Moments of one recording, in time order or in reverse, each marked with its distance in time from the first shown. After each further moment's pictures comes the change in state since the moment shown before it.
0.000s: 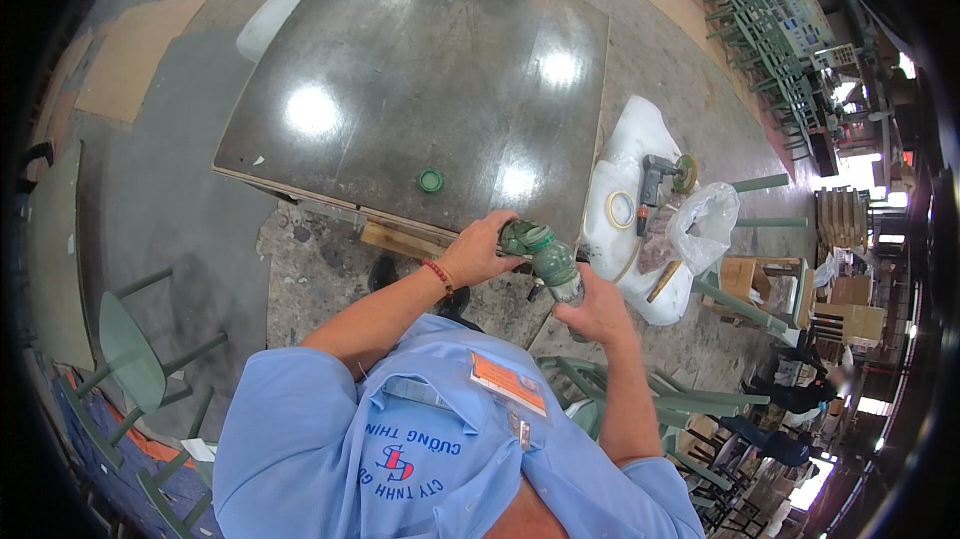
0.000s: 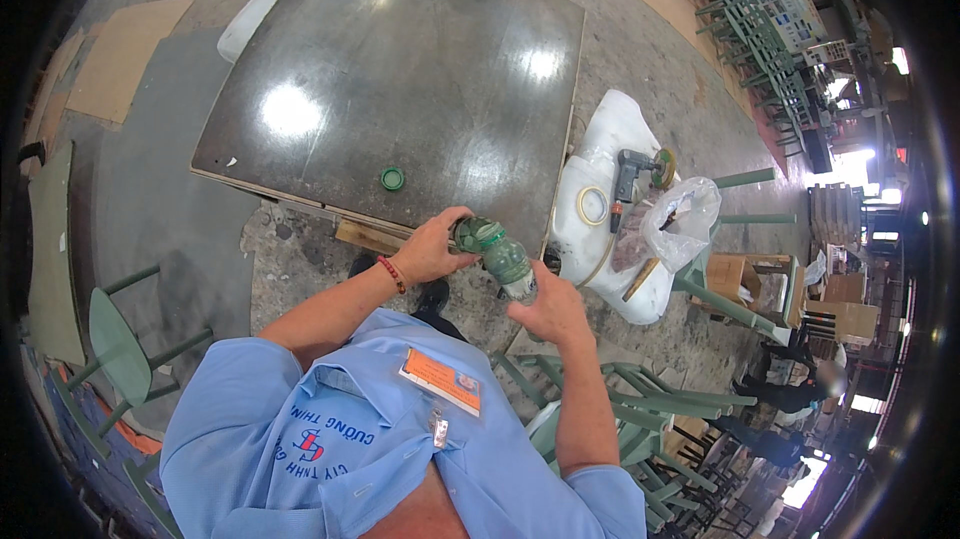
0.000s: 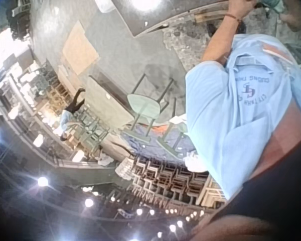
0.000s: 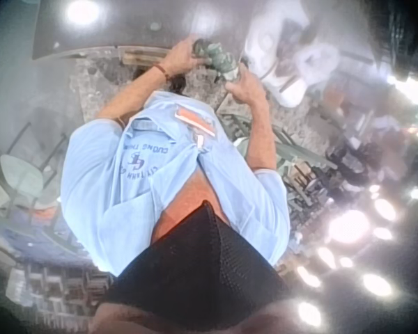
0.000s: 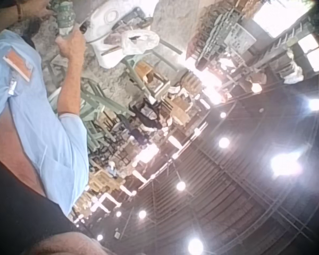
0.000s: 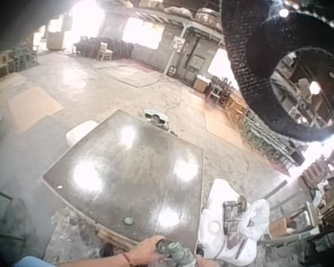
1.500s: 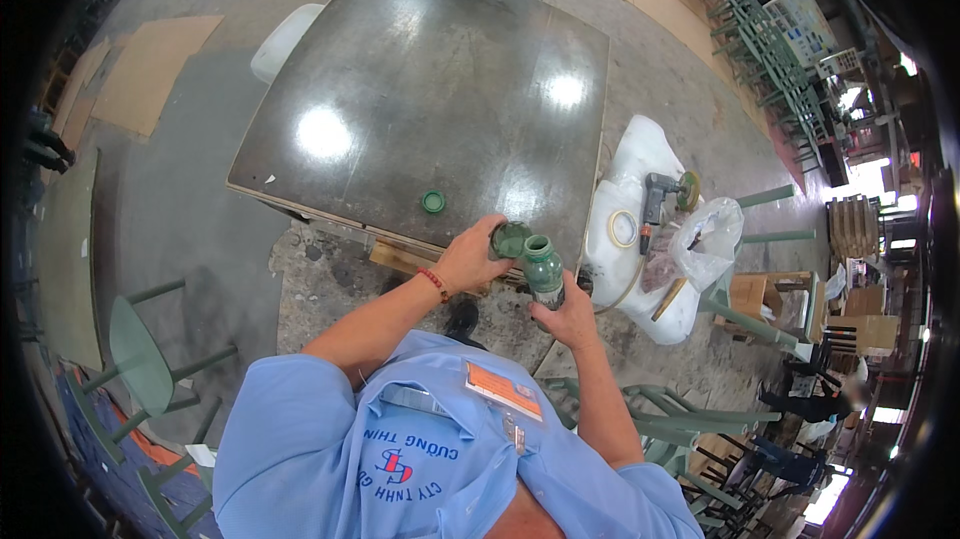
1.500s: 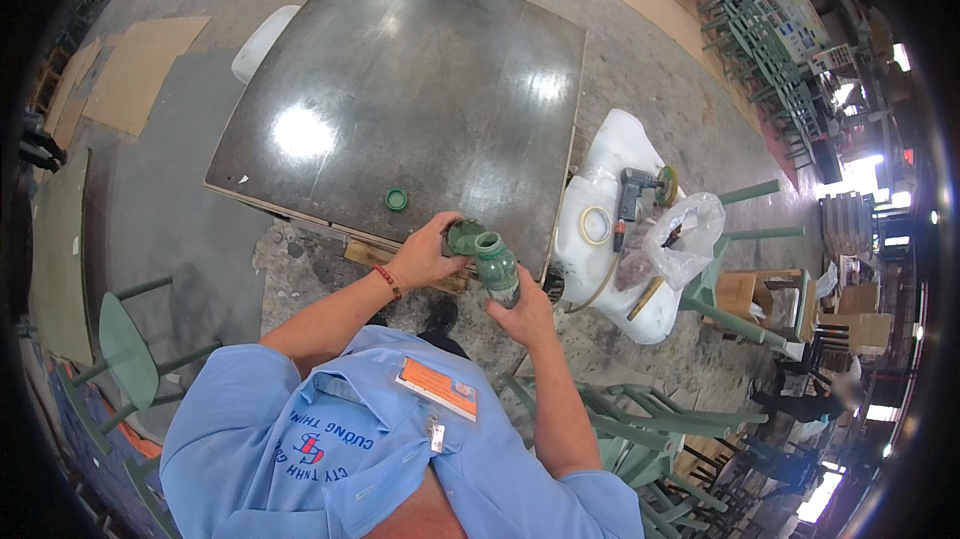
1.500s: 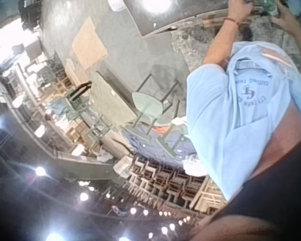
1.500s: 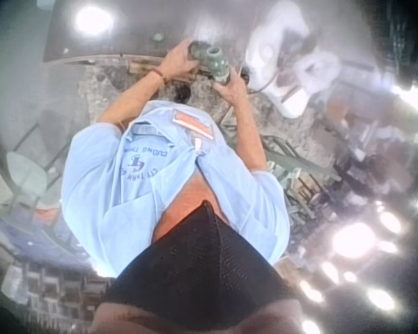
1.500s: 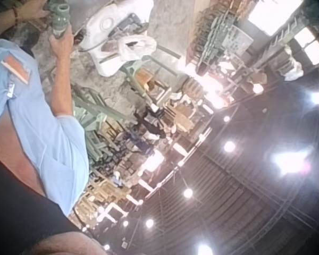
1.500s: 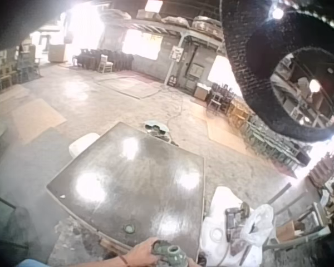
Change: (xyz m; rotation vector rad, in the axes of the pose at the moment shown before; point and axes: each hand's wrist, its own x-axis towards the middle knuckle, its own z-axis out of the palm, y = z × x) left_hand 0.008 0.003 -0.011 0.077 0.080 -0.046; right_hand 0.030 0.021 0.055 0.326 0.188 -0.122
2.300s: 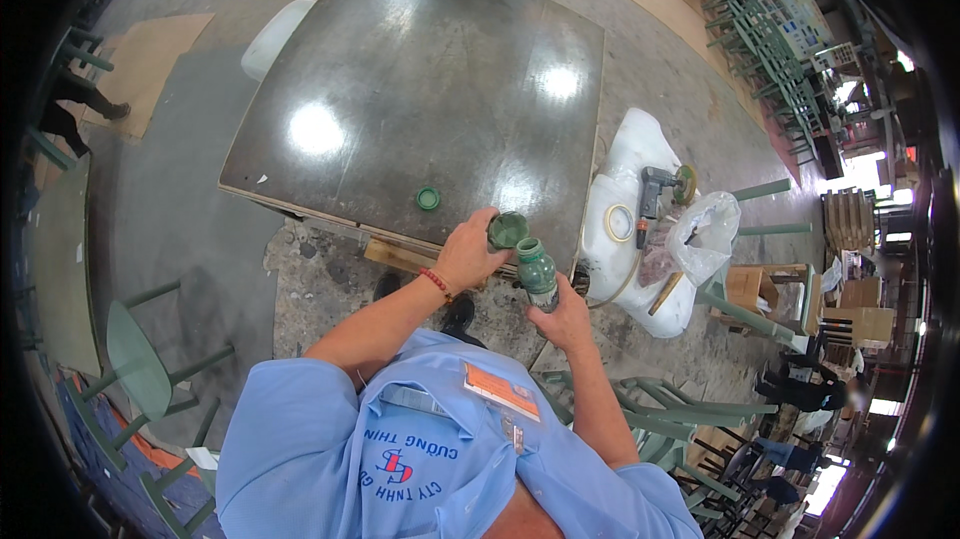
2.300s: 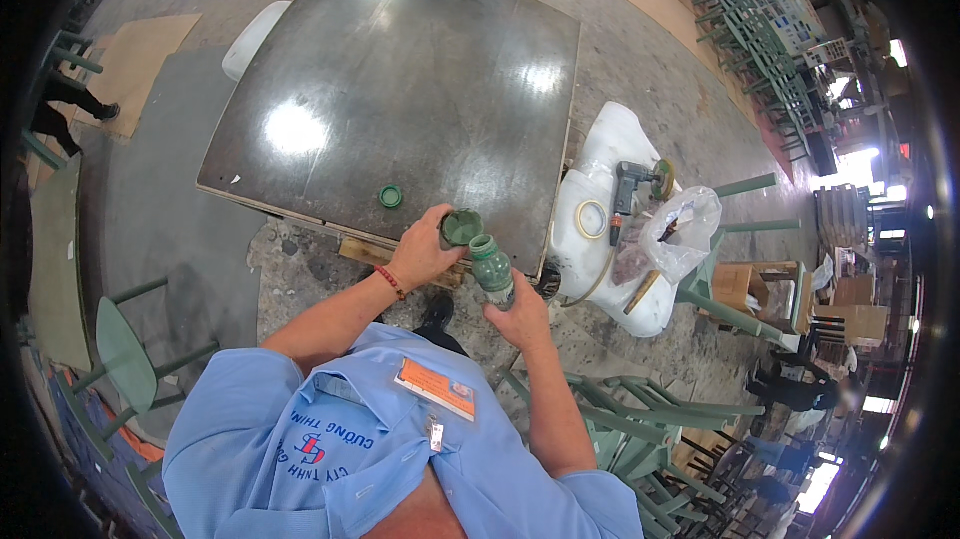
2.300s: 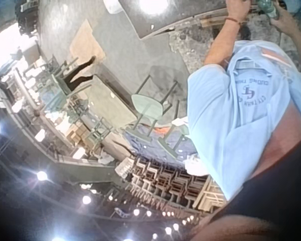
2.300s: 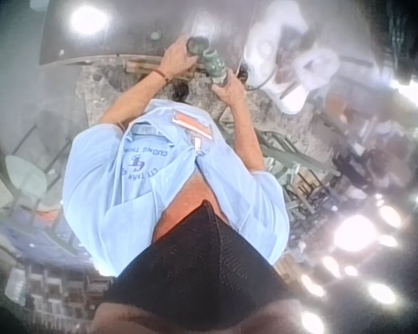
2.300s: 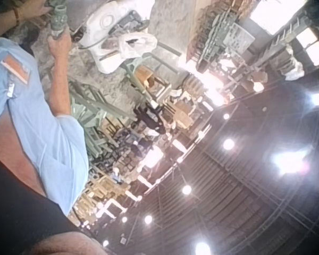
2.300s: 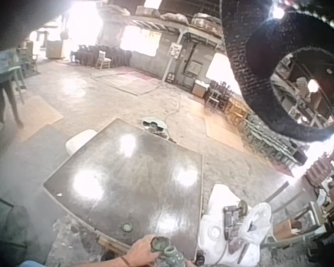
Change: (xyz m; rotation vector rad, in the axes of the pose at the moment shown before) left_hand 0.005 -0.002 0.011 0.090 0.153 0.001; right_hand -0.008 0.003 0.008 -0.114 -0.004 0.109
